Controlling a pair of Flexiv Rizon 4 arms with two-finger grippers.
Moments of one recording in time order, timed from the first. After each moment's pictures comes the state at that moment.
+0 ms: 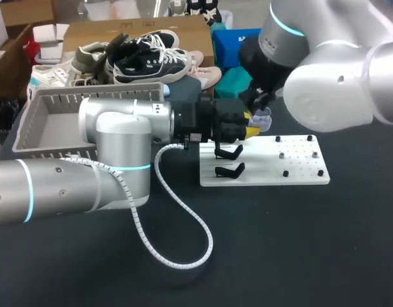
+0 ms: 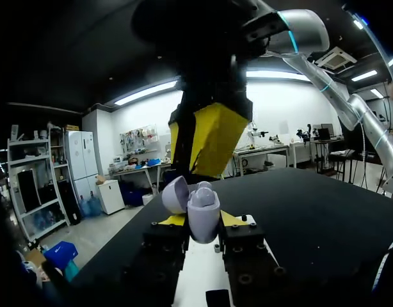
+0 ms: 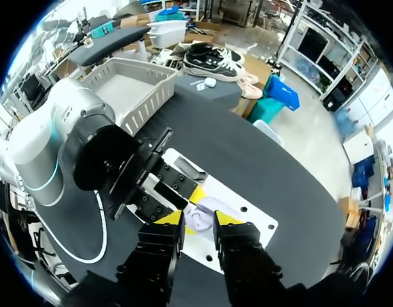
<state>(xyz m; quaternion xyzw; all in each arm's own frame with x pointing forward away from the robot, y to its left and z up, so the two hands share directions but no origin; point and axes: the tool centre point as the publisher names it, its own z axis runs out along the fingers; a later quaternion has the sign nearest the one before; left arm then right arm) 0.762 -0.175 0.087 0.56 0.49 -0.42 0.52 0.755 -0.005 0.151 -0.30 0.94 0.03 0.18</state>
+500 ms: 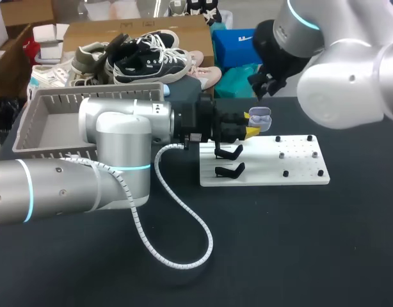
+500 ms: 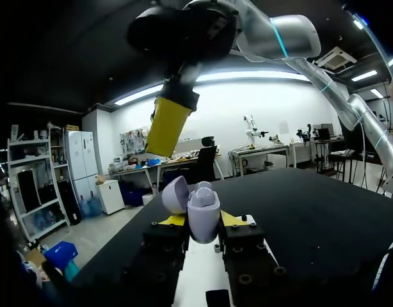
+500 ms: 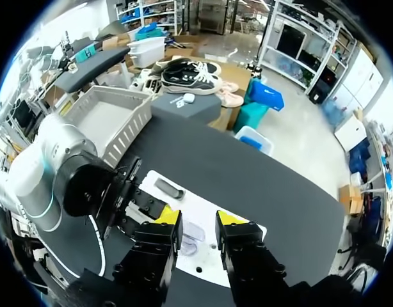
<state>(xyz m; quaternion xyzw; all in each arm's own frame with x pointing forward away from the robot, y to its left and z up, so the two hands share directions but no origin) 0.762 -0.175 0.087 0.56 0.49 -0.42 0.52 0.790 -0.027 0.160 -0.23 0.95 0.04 0.22</state>
